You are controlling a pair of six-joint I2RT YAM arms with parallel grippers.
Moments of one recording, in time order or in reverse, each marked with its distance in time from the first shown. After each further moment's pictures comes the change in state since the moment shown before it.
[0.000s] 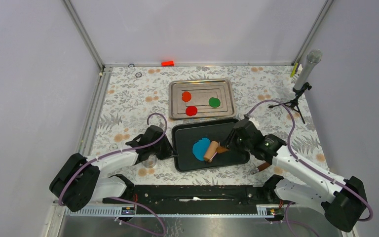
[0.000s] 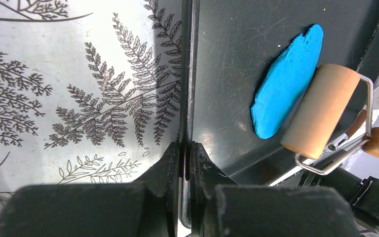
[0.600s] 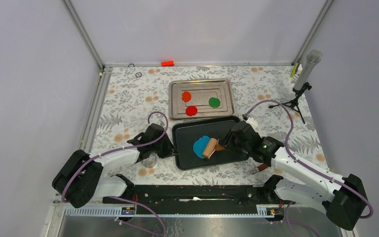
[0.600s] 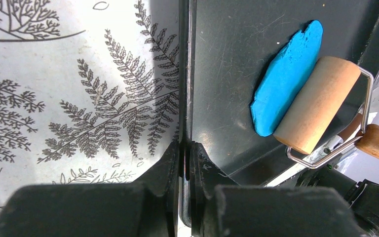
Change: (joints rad) left arm 0.002 0.042 0.017 0.027 0.012 -0.006; right arm 0.054 0.011 -0.058 0.084 0.069 0.006
